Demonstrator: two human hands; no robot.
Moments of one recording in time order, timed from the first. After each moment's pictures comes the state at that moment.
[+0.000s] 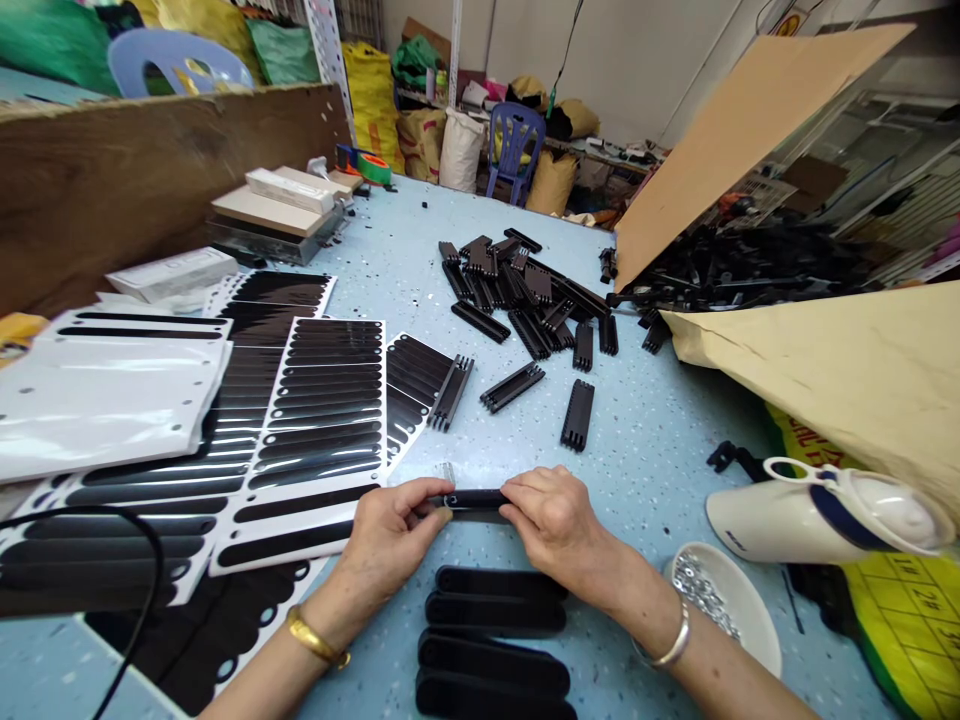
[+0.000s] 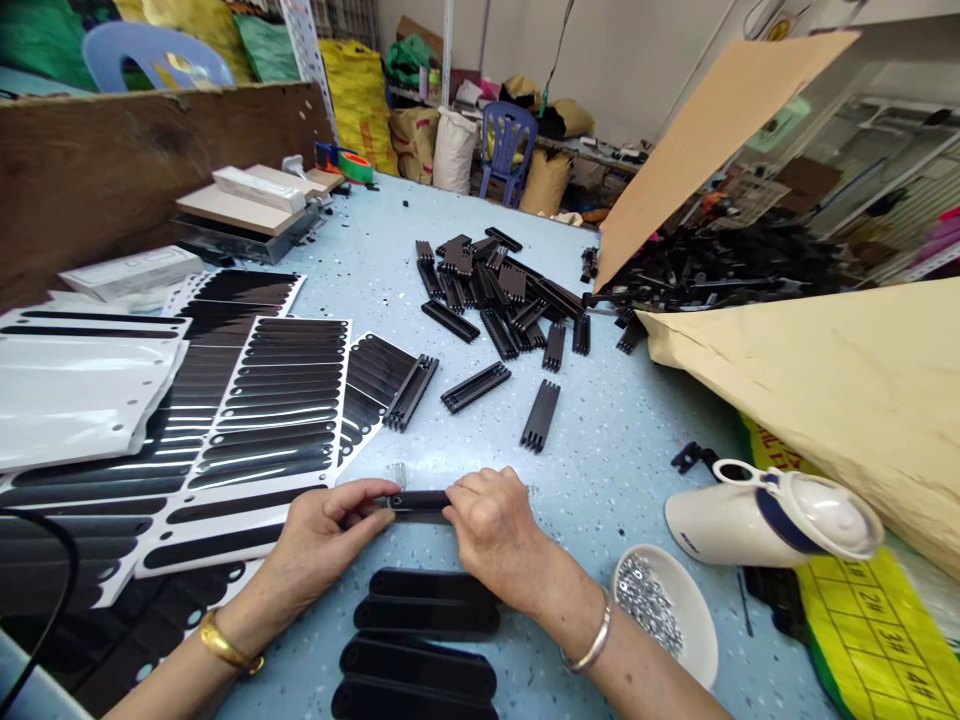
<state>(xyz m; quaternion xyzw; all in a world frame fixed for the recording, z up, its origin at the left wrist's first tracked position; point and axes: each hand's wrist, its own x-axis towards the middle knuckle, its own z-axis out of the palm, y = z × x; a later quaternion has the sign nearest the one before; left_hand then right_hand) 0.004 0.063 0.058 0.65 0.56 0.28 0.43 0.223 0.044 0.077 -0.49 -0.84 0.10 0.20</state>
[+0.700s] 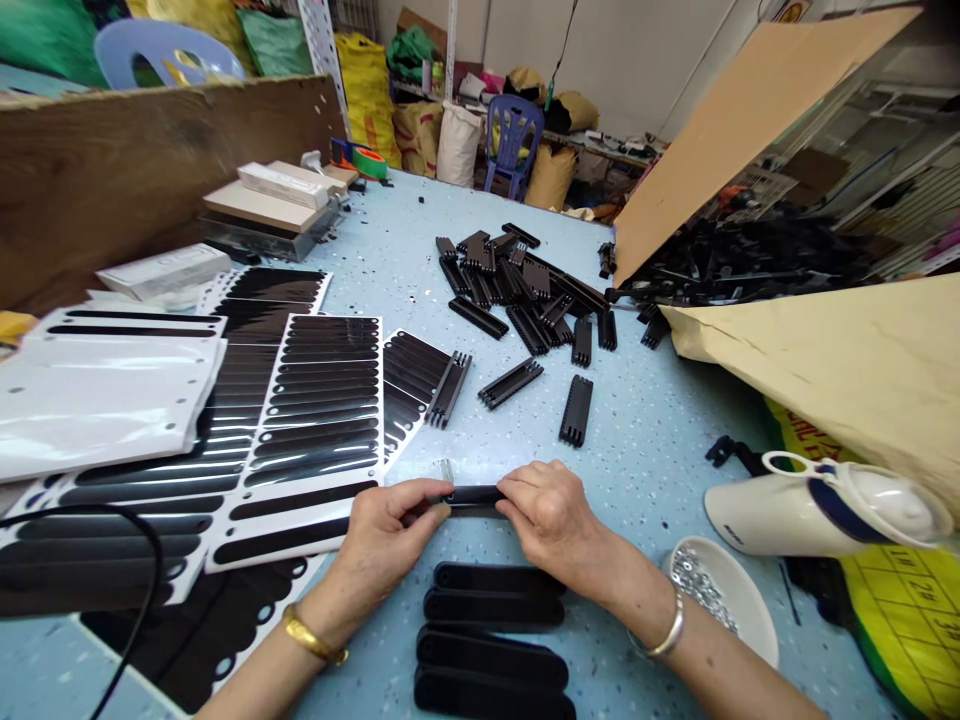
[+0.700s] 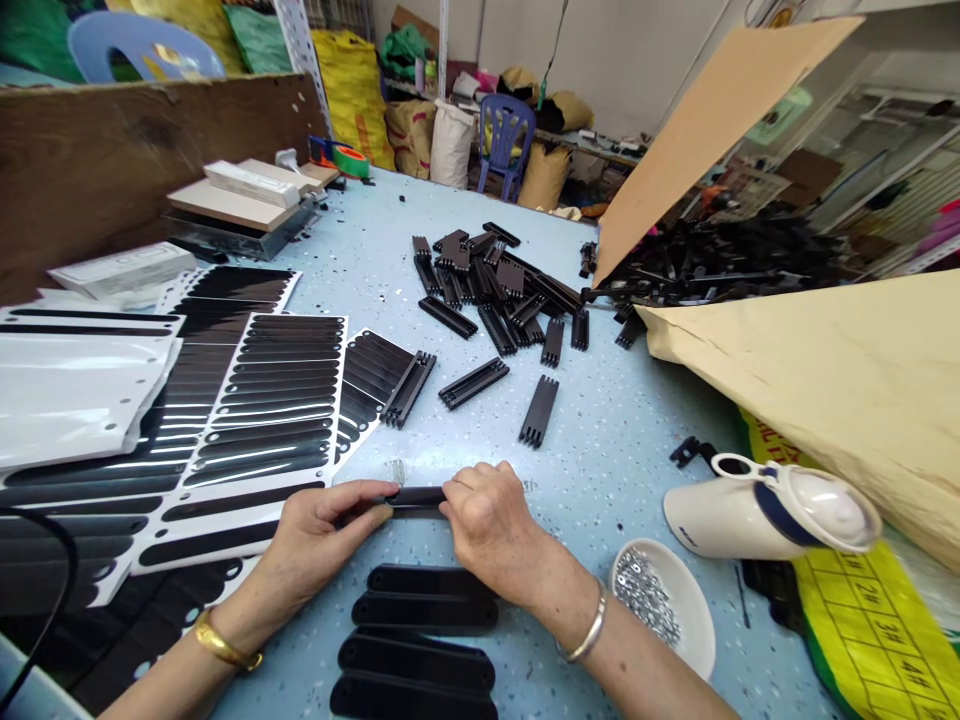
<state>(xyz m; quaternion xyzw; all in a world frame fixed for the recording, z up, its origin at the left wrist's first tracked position) 0.003 0.061 0.059 0.66 0.54 0.33 0.41 0.221 0.047 0.079 -0.49 -0.85 0.09 0.18</state>
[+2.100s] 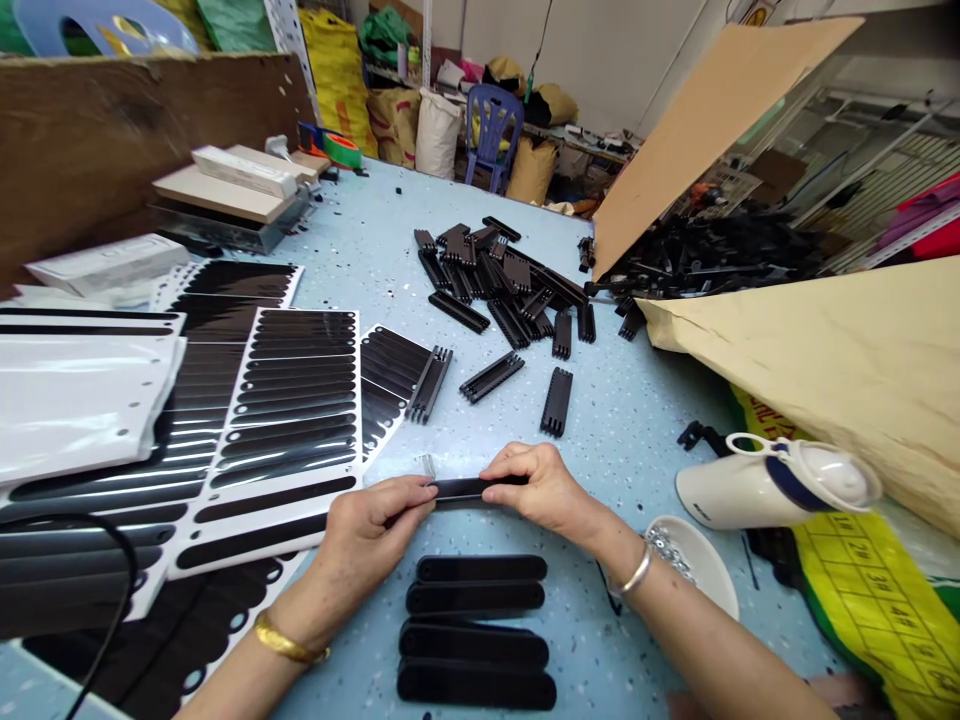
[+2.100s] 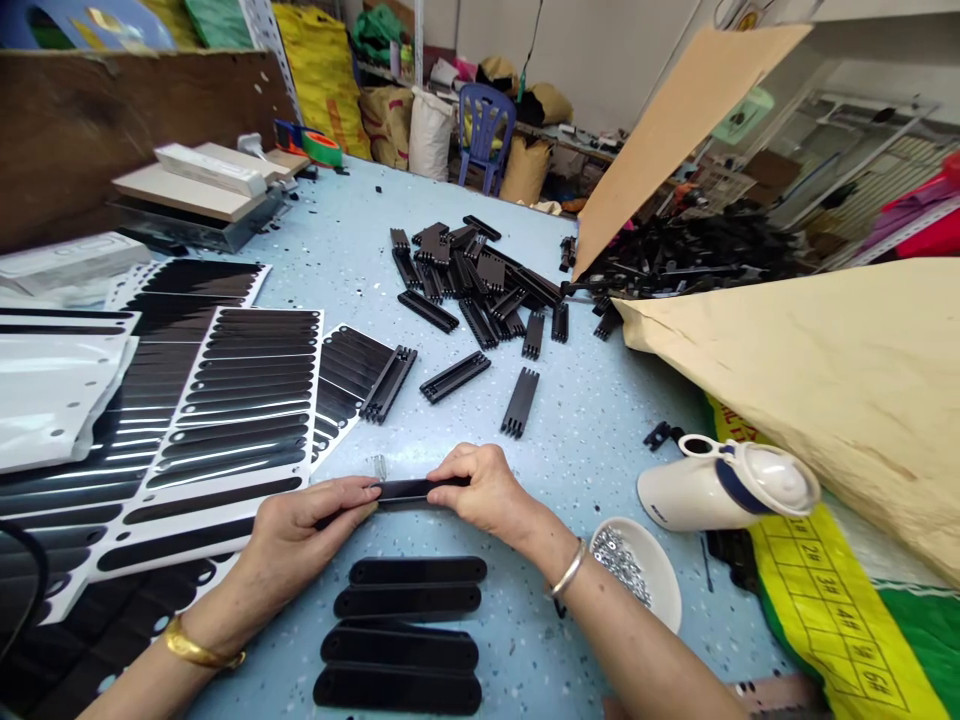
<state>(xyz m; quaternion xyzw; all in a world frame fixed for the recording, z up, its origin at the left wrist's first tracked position) -0.002 0.063 0.048 0.76 0.44 0.38 0.30 0.237 0.067 0.058 -0.53 -0.67 0.41 0.32</state>
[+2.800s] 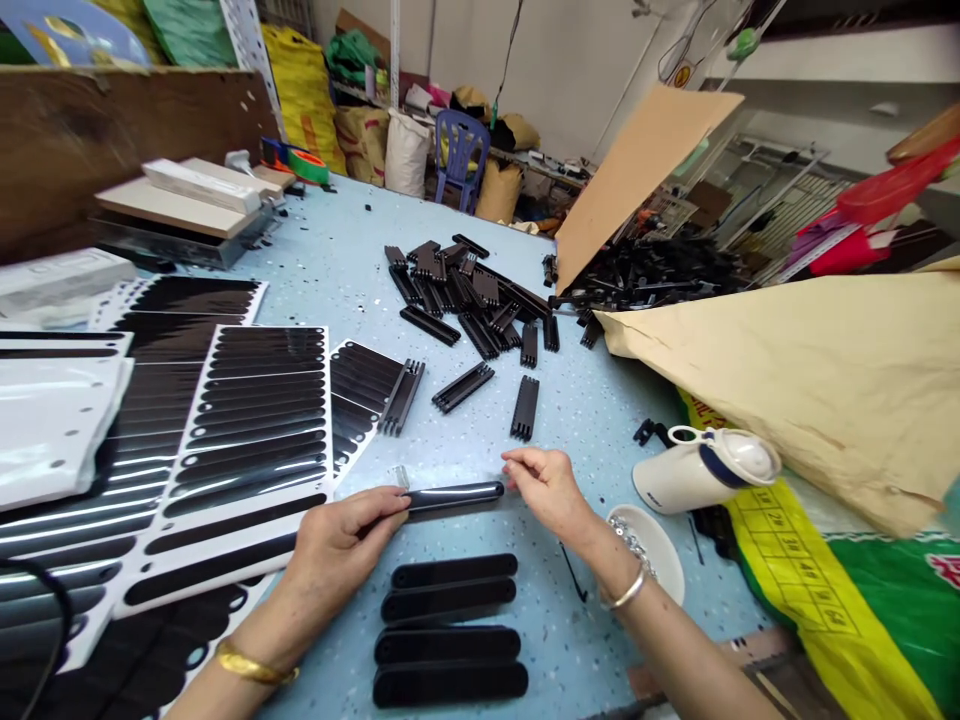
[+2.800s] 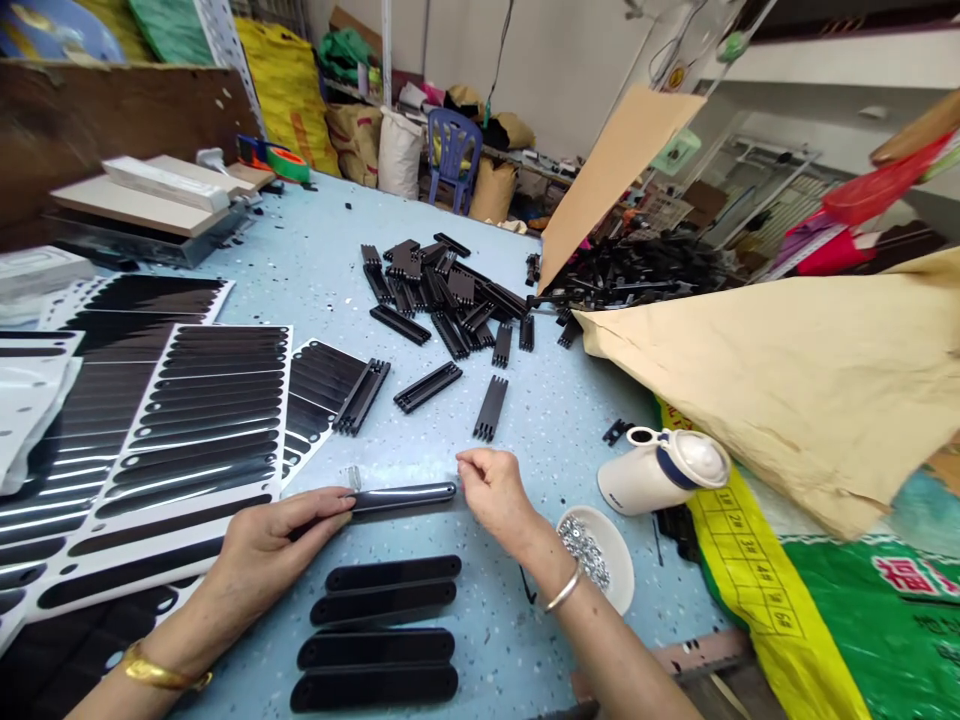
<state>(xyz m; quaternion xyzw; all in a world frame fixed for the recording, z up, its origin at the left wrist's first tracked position) -0.006 0.067 0.044 0.76 0.45 0.36 0.31 0.267 0.052 0.061 -0.66 -0.58 0.30 0.37</state>
